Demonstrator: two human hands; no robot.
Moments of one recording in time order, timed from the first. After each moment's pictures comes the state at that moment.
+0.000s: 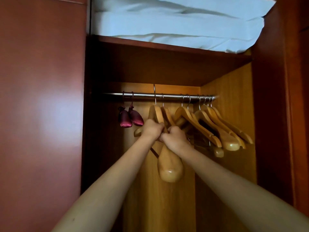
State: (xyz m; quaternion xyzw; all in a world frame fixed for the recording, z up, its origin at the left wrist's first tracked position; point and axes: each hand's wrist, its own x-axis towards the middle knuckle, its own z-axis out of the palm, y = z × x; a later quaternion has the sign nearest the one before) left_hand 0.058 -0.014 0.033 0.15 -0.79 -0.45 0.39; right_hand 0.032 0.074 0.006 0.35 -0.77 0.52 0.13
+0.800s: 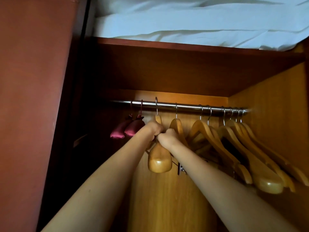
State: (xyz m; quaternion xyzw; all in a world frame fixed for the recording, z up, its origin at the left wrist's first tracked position) left_hand -0.010 -0.049 0.089 0.31 -0.80 -0.36 0.36; right_hand -0.060 -0.010 0.056 0.40 -0.77 0.50 0.05
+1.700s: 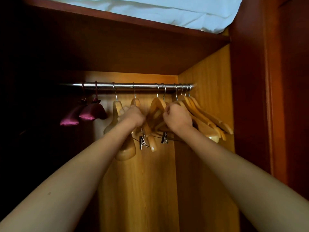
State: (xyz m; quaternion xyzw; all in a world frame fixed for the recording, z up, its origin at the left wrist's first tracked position) left_hand -0.032 -0.023 0.062 0.25 -0.90 -0.15 0.33; right_hand -0.080 0.113 0.039 0.30 -0.81 0.37 0.35
